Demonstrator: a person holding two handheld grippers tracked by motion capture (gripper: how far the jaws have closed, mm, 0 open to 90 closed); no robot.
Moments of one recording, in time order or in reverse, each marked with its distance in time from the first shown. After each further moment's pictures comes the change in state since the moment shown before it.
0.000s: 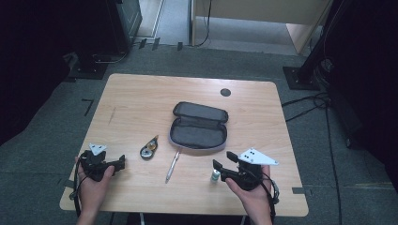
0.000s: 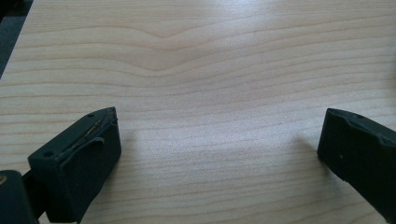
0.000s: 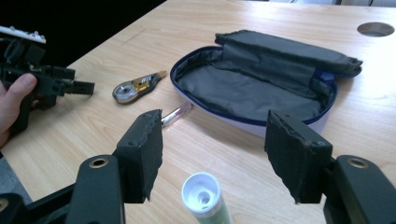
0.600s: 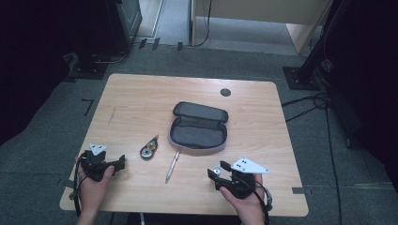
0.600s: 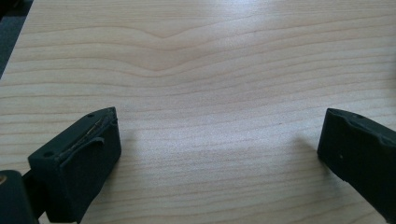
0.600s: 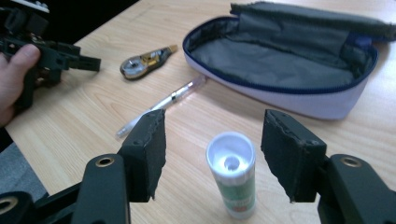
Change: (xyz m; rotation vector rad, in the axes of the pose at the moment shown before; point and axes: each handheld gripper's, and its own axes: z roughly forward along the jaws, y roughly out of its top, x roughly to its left) left arm 0.000 0.000 0.000 0.000 0.000 -0.001; right arm 0.009 -0.029 0.013 0.043 0.023 0.008
